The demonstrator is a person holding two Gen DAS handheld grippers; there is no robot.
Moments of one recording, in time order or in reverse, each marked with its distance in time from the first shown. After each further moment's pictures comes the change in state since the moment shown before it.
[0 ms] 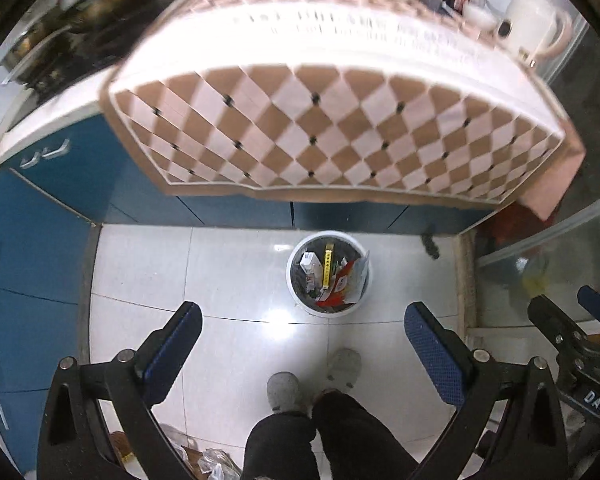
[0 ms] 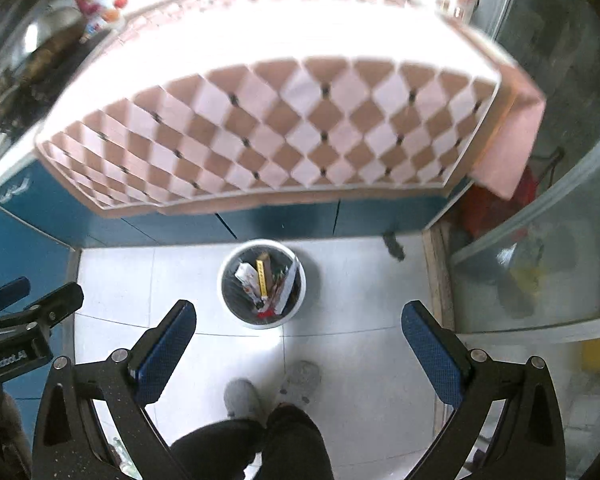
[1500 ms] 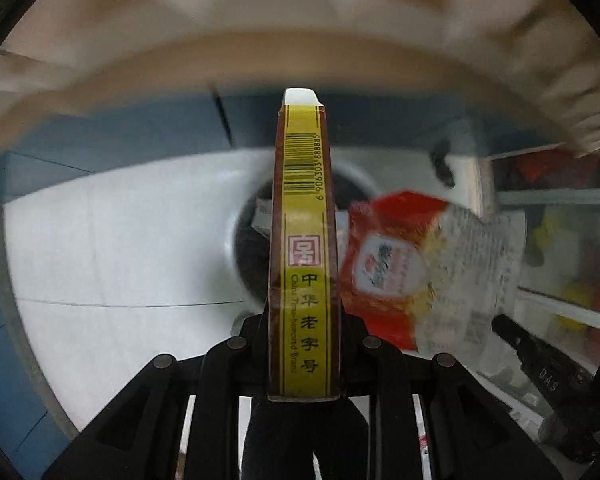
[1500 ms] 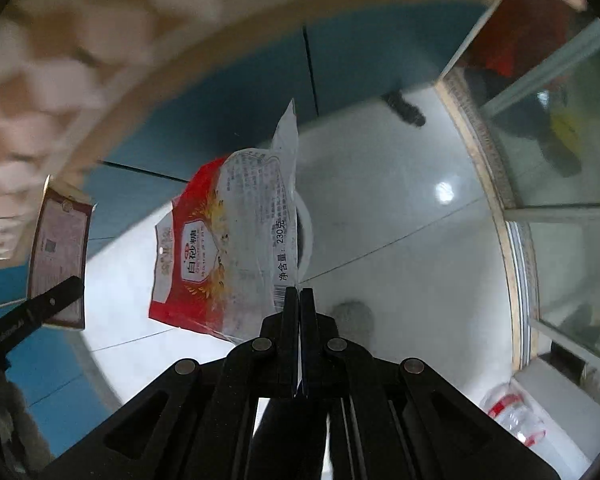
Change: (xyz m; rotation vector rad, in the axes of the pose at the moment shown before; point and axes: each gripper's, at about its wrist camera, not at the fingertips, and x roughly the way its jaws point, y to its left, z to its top) left arm 0.428 -0.009 0.039 0.097 0.428 -0.164; right arm 0.363 -0.032 -0.051 0.380 0.399 -0.007
